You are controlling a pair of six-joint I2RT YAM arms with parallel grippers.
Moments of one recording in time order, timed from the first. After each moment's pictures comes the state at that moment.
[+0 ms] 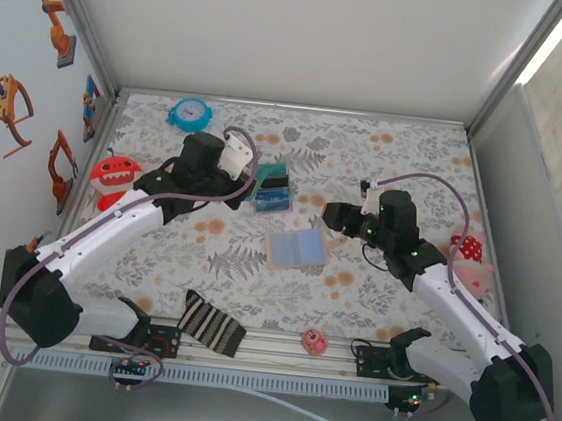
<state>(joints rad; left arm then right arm) -0.63 1.31 1.11 -0.46 0.17 0.04 0.47 1.03 0.68 -0.17 -0.29 0.51</state>
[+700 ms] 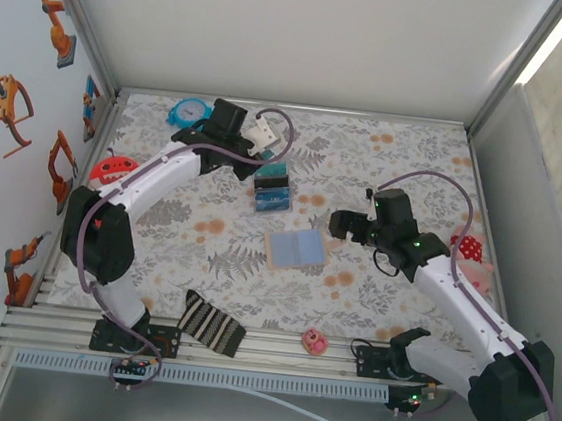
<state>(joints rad) -0.54 1.75 1.48 -0.59 0.16 0.46 0.47 1.06 0.78 -0.52 -0.04 0.43</state>
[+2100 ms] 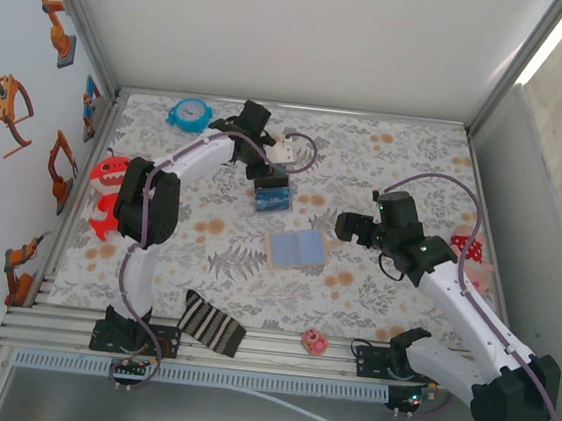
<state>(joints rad) -0.53 2.13 1.77 -0.70 0.20 0.92 0.47 1.01 0.80 -0.61 0.01 0.44</state>
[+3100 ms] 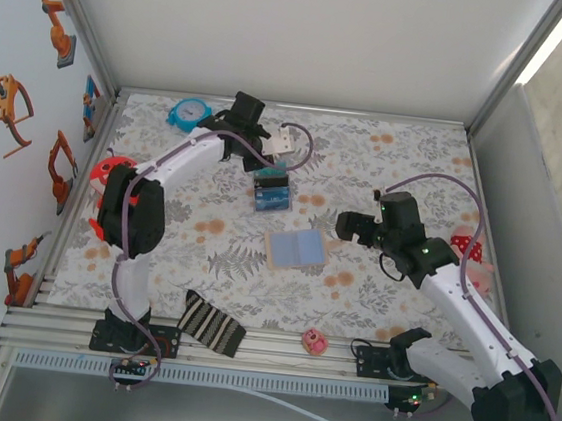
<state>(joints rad) -0.53 1.96 1.69 -0.63 0.17 0.88 0.47 0.98 0.80 -0.60 0.02 0.44</state>
